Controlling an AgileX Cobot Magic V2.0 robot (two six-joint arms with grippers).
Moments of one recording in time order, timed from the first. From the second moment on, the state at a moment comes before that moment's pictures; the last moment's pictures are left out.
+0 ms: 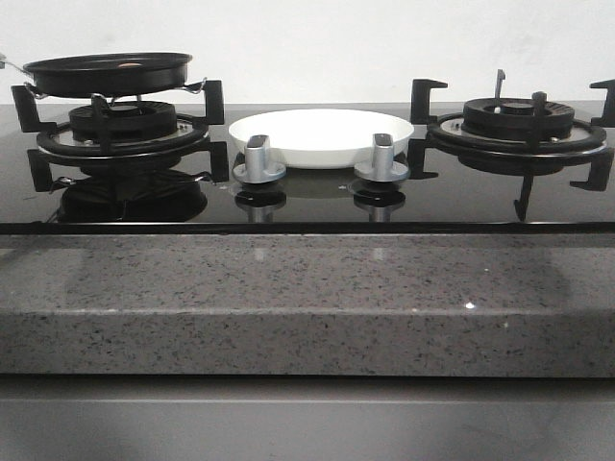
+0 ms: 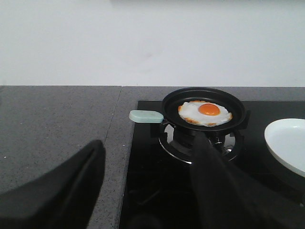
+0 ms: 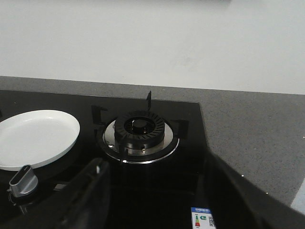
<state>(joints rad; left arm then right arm) -0.03 0.45 -0.75 0.02 0.54 -0.01 0.00 0.39 -0.74 0.05 0.55 -0.03</state>
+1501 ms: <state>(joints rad) -0.03 0.45 -0.75 0.02 0.54 -0.01 0.24 1.46 -1.49 0.36 1.03 -0.23</state>
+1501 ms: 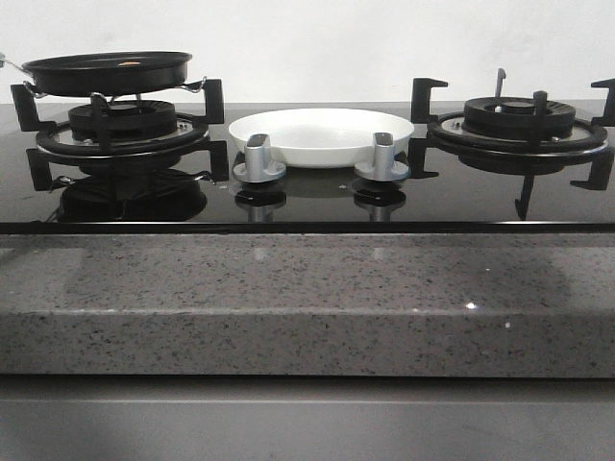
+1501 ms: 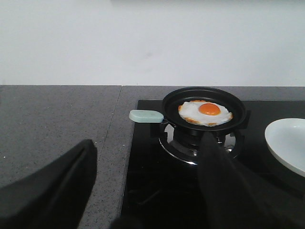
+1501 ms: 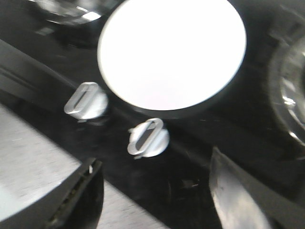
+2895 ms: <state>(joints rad) -0.03 0.45 -0.75 0.02 0.54 -0.01 0.24 2.22 -2.19 0.23 1.24 -0.11</state>
